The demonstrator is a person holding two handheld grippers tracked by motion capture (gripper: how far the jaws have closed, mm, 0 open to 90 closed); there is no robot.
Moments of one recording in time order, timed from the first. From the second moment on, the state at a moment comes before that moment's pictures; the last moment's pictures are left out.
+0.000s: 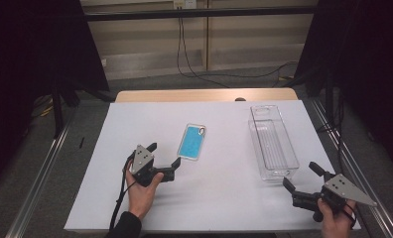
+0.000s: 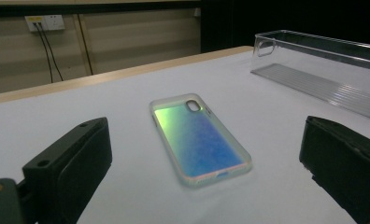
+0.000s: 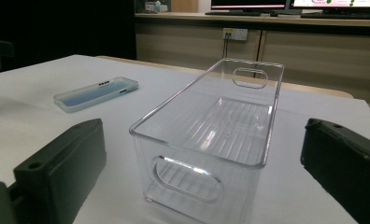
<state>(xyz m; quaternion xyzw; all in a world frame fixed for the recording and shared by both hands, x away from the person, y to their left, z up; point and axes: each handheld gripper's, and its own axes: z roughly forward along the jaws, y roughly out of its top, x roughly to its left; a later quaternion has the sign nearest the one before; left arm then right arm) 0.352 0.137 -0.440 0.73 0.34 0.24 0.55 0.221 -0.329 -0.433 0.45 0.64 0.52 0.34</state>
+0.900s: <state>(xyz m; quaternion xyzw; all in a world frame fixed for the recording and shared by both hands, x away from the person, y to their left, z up) 0.406 0.116 -0.434 0.75 0.39 0.23 0.49 0.221 -0.327 -0.433 0.45 0.64 0.53 0.33</state>
